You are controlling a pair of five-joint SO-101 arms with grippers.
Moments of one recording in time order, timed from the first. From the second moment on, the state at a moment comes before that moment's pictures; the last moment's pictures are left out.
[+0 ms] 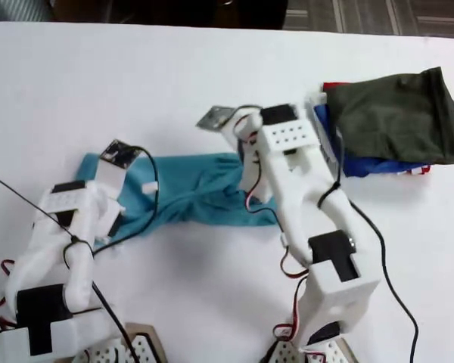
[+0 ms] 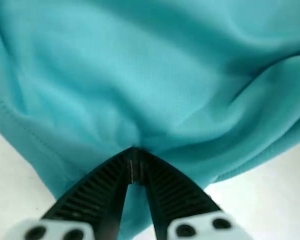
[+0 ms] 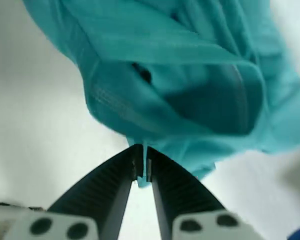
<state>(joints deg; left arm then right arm) -18.4 -9.1 51.9 50.5 -31.8 -19.8 14.0 0.4 88.1 42.5</state>
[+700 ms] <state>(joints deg) -18.4 -9.1 51.9 50.5 -31.8 -22.2 19.3 2.7 56.8 30.5</state>
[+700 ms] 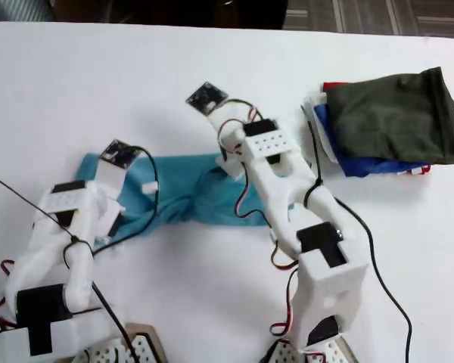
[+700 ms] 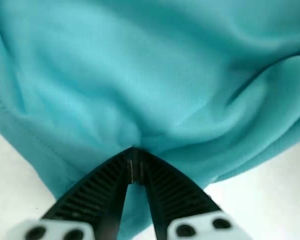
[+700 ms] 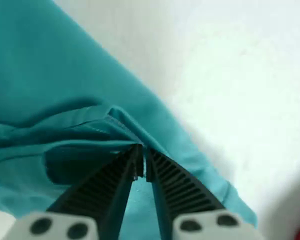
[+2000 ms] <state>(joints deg) -18.4 -9.1 51.9 50.5 -31.8 -28.2 20.7 -10.5 80.1 30.5</state>
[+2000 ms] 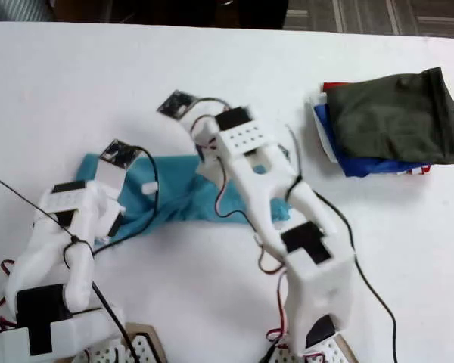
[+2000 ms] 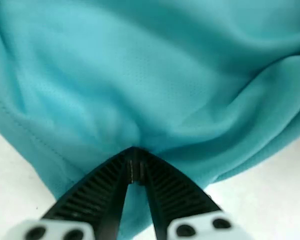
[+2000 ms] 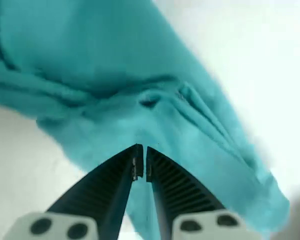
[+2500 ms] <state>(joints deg) -18.4 -9.1 51.9 50.5 -31.8 -14.9 15.7 13.0 70.2 32.2</state>
